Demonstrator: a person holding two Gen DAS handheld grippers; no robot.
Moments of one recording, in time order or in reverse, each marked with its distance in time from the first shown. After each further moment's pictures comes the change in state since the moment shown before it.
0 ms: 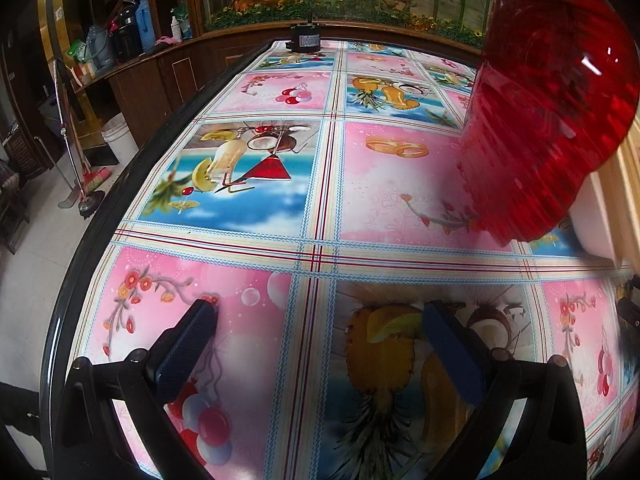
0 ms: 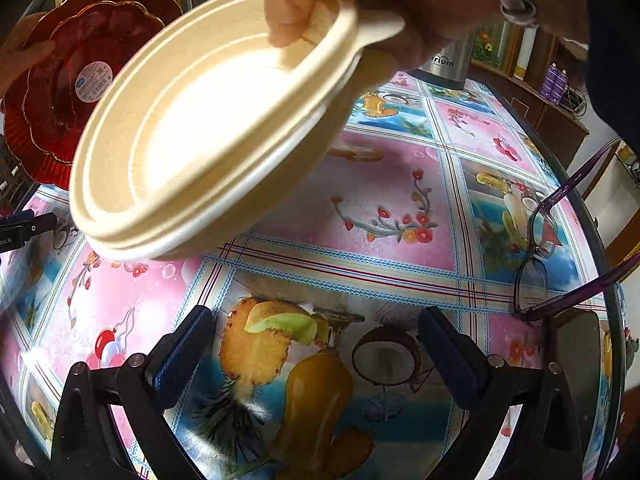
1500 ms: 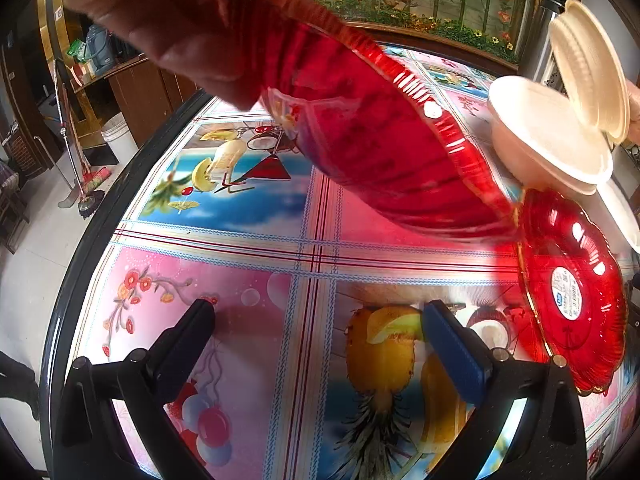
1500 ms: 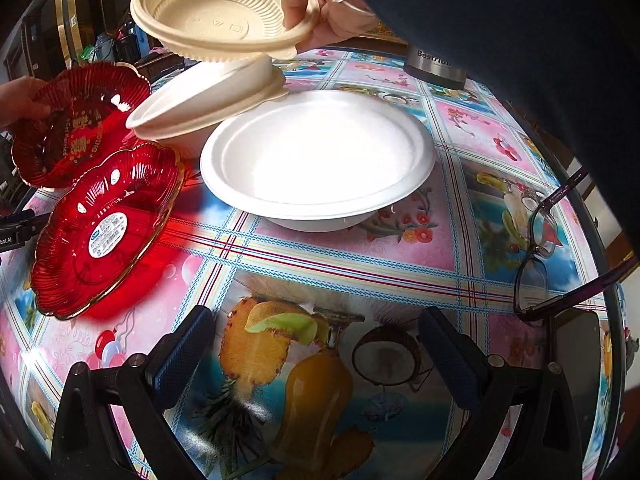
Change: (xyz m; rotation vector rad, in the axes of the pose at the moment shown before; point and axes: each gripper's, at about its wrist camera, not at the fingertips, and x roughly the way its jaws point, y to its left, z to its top) left arm 0.001 -0.002 0.001 0.000 -0.001 0.000; right arm -0.001 0.001 -0.001 0.000 0.000 0.000
